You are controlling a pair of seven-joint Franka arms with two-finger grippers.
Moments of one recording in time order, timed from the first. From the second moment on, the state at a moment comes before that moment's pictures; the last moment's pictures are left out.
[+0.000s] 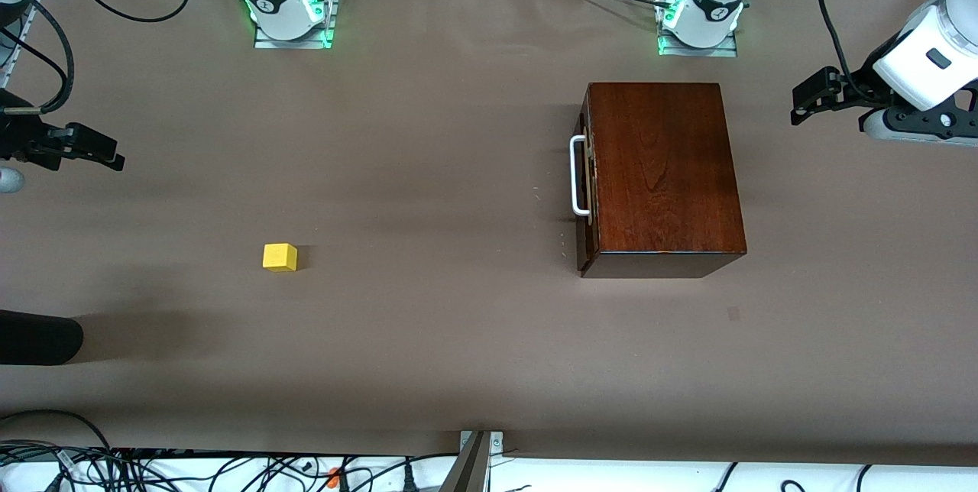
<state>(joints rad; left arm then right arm) -0.10 0.02 0.01 -1.54 -0.03 1.49 -0.03 -0.01 0.13 -0.07 -1.55 0.03 1.64 -0.07</state>
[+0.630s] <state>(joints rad) -0.10 0.01 0.01 -1.54 -0.03 1.49 -0.03 -0.01 0.12 -0.05 -1.55 0.03 1.63 -0.07</state>
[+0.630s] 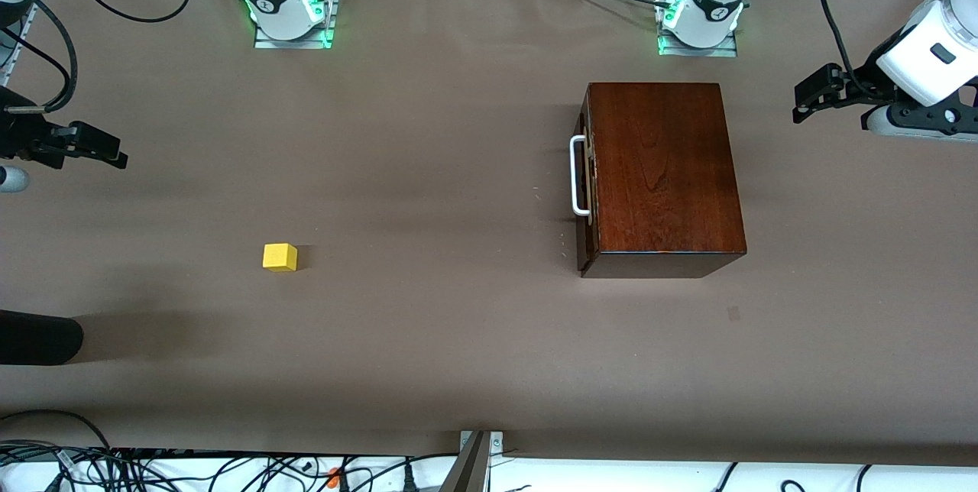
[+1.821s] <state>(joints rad) -0.12 0.03 -0.23 -1.55 -0.03 1.51 -0.26 0.00 0.12 -0.04 -1.55 0.03 1.63 -0.07</state>
